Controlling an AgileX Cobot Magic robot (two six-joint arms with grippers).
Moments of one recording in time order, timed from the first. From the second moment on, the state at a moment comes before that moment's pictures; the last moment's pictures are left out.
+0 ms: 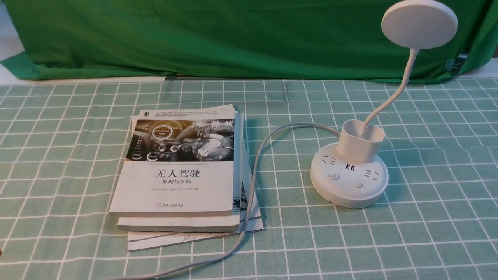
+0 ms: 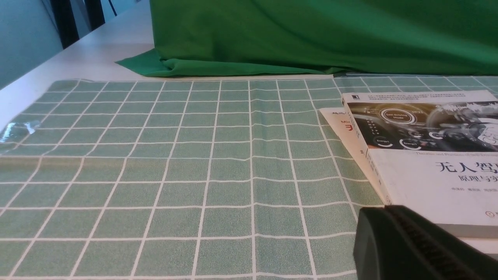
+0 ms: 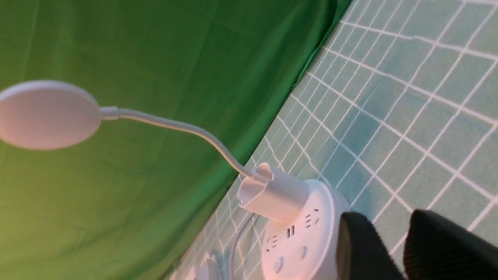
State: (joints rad) right arm 0.07 0.00 0.01 -0.07 0.16 1.10; left arm 0.03 0.00 0.01 -0.03 0.21 0.04
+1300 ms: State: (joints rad) right arm 0.49 1.45 -0.96 -0.03 0.72 -0.09; left arm 0.03 0.00 0.01 -0.03 0.21 0.04
